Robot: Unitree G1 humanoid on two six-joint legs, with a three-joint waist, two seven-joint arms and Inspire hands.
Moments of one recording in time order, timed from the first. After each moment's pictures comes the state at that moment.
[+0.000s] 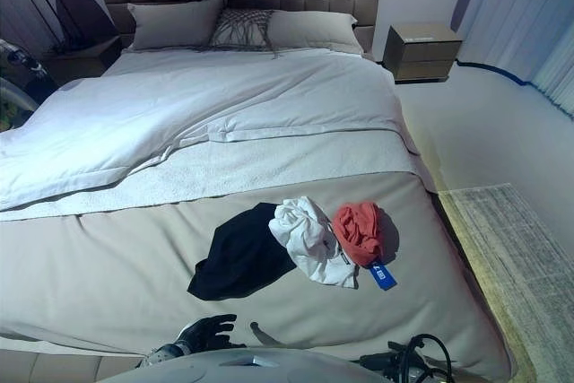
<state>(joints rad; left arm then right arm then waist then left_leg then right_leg) 0.03 0.25 -0.30 1.20 -0.04 -0.16 -0.13 0.02 -0.21 0.14 1.29 0.25 0.04 -0.13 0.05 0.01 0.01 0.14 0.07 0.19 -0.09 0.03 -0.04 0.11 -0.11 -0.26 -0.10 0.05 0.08</state>
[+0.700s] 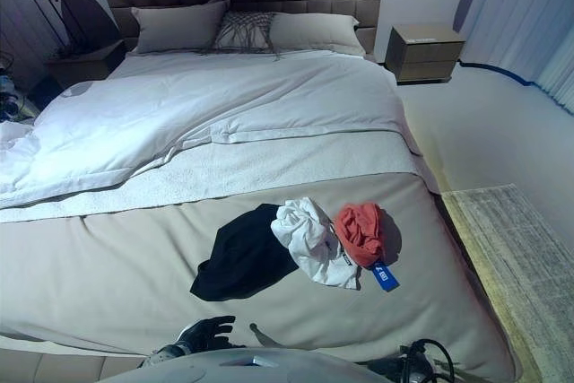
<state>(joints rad) 0.03 0.24 -0.30 1.20 -0.04 -0.13 -0.09 0.04 -0.21 0.13 1.29 0.27 -0.02 -0.28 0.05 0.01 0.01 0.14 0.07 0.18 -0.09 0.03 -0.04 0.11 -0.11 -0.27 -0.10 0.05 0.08</state>
